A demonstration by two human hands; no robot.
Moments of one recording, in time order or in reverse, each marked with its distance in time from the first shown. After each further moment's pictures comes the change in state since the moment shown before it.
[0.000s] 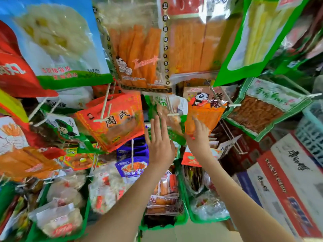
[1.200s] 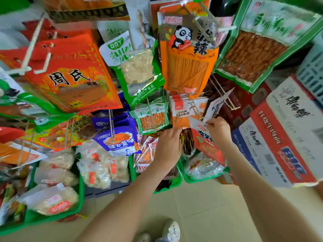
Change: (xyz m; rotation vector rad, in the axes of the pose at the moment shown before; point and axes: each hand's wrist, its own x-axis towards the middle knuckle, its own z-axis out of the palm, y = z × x) left_hand -0.098 0.029 0.079 -0.229 -0.401 0.231; right_hand -0.064 0.164 -0.017 -0.299 -0.134 0.340
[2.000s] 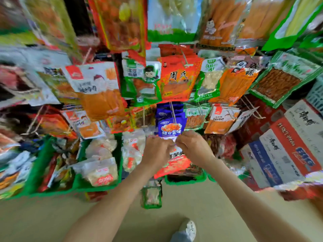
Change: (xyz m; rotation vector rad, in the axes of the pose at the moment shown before) left_hand -0.239 -0.122 -0.217 0.033 0.159 -0.083; right_hand -0.278 -0.280 0.032 -0.105 -0.072 -0.821
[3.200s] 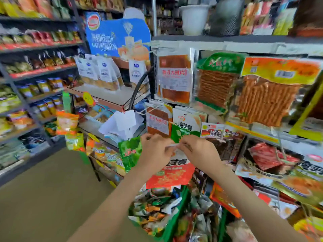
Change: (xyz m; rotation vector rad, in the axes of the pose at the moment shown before) left_hand -0.207 -0.604 -0.538 0.318 0.439 -0.418; right_hand 0.414 -0.707 0.244 0.160 0.091 -0.592
